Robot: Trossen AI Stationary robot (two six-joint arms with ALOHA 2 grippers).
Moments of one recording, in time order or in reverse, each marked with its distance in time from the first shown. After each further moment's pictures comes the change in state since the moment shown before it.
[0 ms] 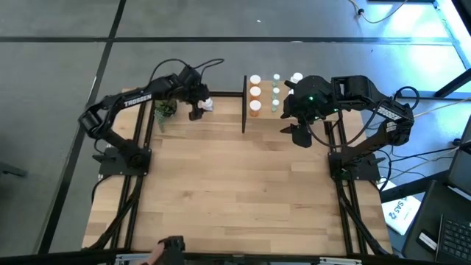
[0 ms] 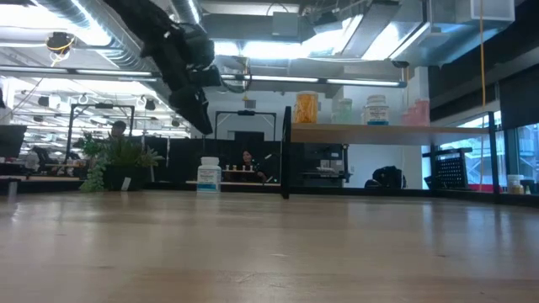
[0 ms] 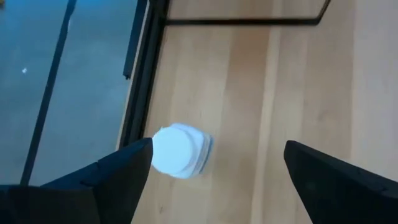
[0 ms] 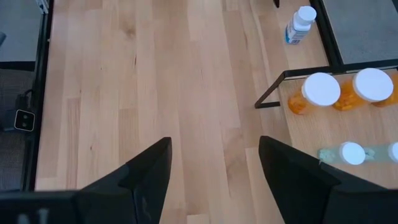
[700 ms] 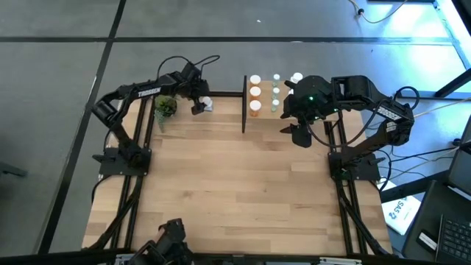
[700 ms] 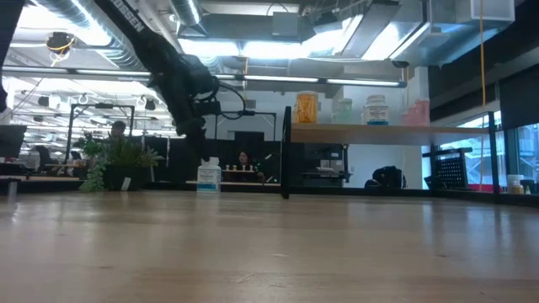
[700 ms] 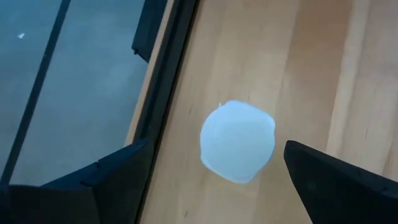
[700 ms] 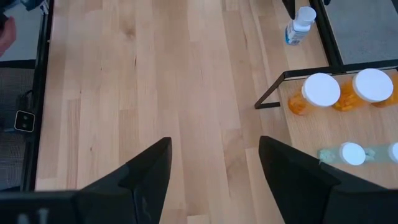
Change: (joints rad) left arm 0.137 0.191 -0.001 0.145 0.021 0.016; right arm 0.000 0.000 0.000 0.002 0.000 0.001
